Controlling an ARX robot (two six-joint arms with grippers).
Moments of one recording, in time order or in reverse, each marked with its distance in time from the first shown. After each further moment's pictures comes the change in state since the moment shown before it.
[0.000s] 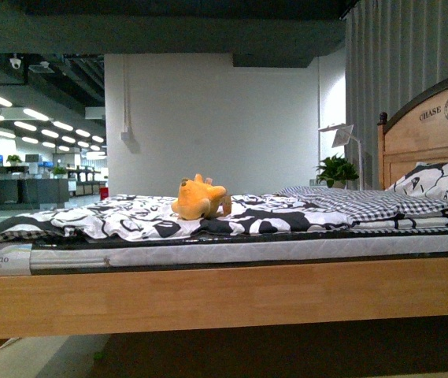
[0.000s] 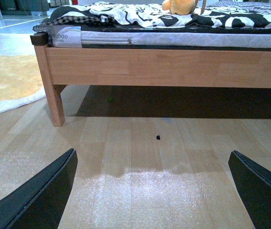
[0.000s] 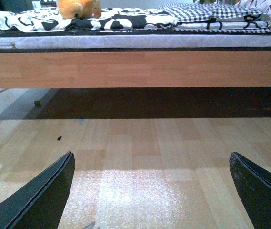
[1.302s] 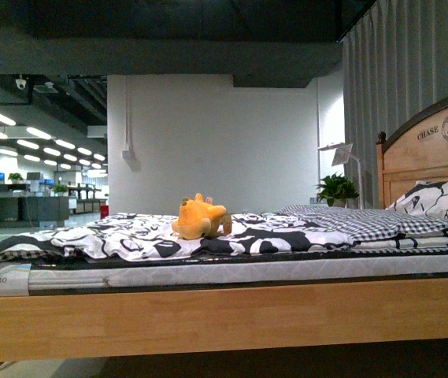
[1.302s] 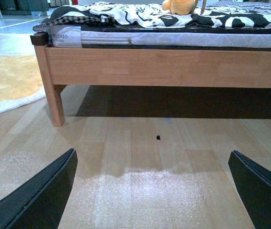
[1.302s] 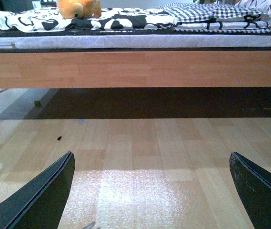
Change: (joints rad) left arm 0.000 0.000 0.000 0.000 0.000 0.000; right arm 0.000 0.000 0.000 0.000 0.000 0.000
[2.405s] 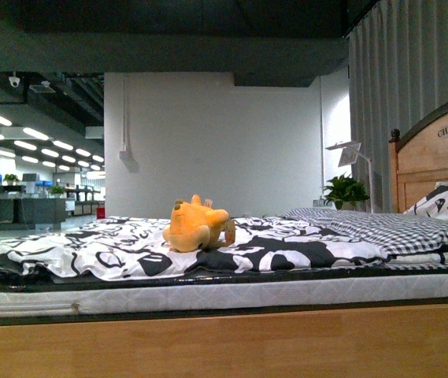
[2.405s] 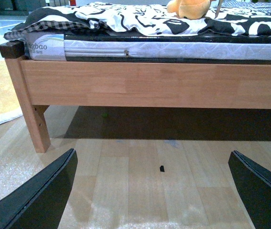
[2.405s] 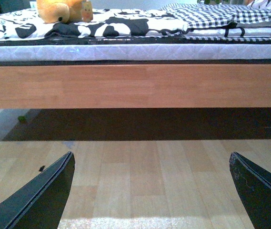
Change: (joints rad) left arm 0.000 0.000 0.000 0.000 0.000 0.000; right arm 0.000 0.000 0.000 0.000 0.000 0.000
